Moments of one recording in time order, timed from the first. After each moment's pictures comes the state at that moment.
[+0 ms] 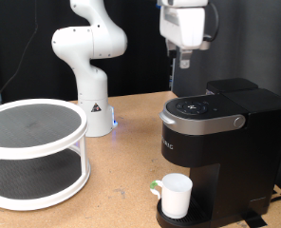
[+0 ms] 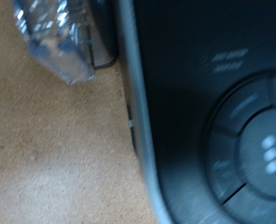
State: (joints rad) arm -0.01 -0.38 0.23 -2.29 0.10 2.00 -0.44
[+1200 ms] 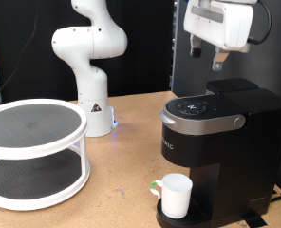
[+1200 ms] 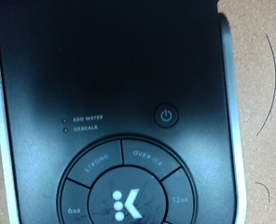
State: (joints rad) arm -0.01 -0.09 0.29 -1.94 -0.07 1.85 -0.40
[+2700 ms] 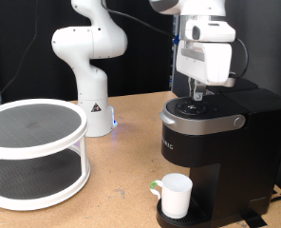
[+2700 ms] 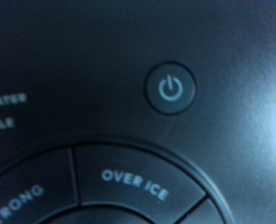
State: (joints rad) arm -0.03 -0.15 0.29 -2.25 -0.09 2.28 -0.31
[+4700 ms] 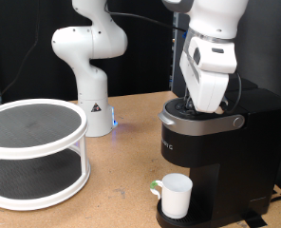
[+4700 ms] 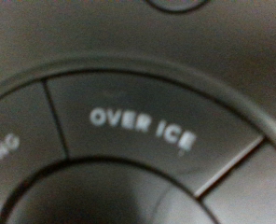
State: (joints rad) arm -0.04 0.06 0.28 -1.97 -0.08 1.84 -0.25
